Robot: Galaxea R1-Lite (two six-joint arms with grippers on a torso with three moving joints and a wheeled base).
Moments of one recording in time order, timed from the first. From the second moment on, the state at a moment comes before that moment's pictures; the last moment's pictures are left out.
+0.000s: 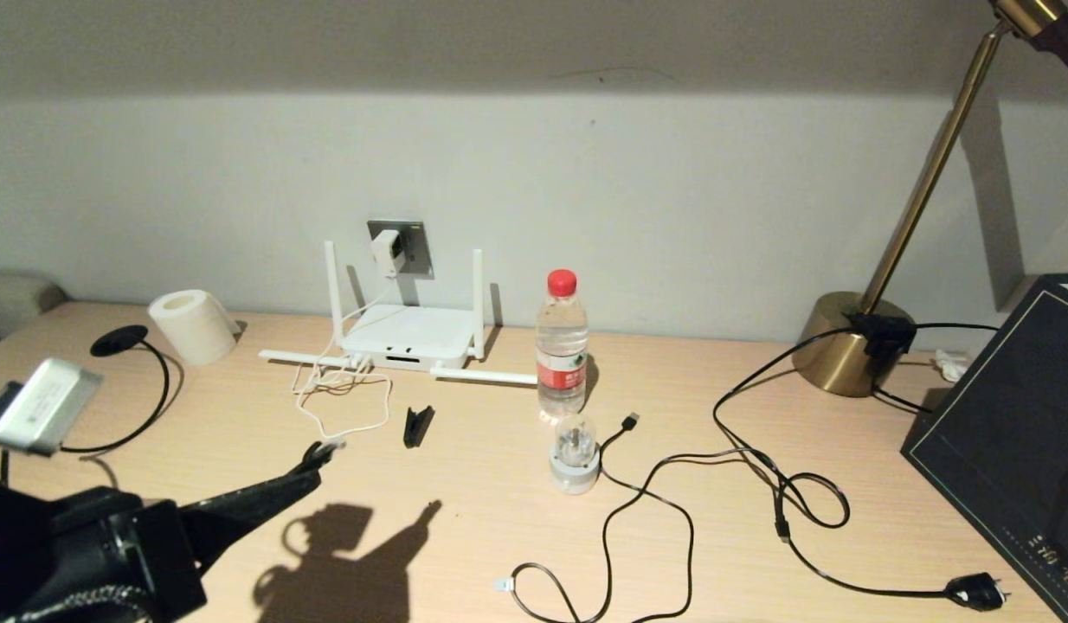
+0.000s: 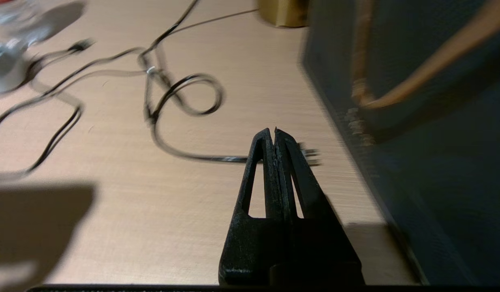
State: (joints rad) left arm -0.39 1.04 -0.41 -0.40 -0.17 -0.46; right arm 0.09 0.30 -0.08 -0.09 -0.13 0.04
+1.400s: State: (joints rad) left arm -0.53 1.35 -0.47 -0.54 0.22 -0.31; right arm -0.01 0.00 0.00 -0.09 0.00 -0.01
